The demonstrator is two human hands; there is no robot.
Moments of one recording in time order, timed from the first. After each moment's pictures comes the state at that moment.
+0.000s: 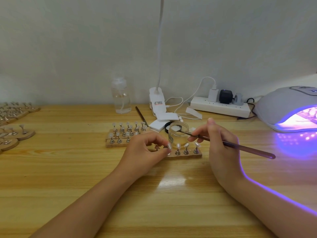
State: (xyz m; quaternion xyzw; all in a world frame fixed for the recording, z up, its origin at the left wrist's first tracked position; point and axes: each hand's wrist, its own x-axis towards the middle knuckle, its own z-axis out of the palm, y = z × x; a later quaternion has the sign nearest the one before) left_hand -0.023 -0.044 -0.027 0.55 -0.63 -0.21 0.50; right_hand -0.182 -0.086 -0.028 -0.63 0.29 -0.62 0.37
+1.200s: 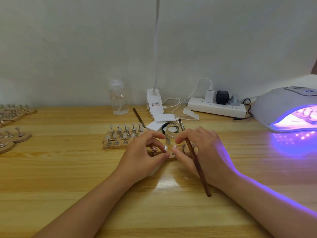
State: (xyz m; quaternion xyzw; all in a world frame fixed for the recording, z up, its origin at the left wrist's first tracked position) left_hand -0.022 -0.047 -0.033 0.56 -0.65 -0.20 0.47; right_hand -0.188 -0.095 -0.032 -0.85 0.29 -0.45 -0.03
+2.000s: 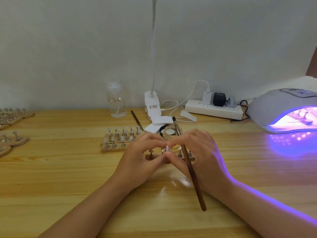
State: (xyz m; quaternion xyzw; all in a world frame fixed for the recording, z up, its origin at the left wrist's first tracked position) left_hand -0.028 -0.039 -0.026 0.49 -0.71 -0.13 0.49; right_hand -0.185 -0.086 -0.029 -0.84 0.19 -0.51 -0.04
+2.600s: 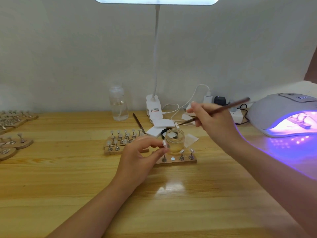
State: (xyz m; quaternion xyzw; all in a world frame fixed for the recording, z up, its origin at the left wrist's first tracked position) left_hand -0.024 -0.041 -0.028 0.49 -0.64 -0.13 0.57; right_hand -0.192 -0.125 0.029 -0.72 0.37 -0.49 0.30
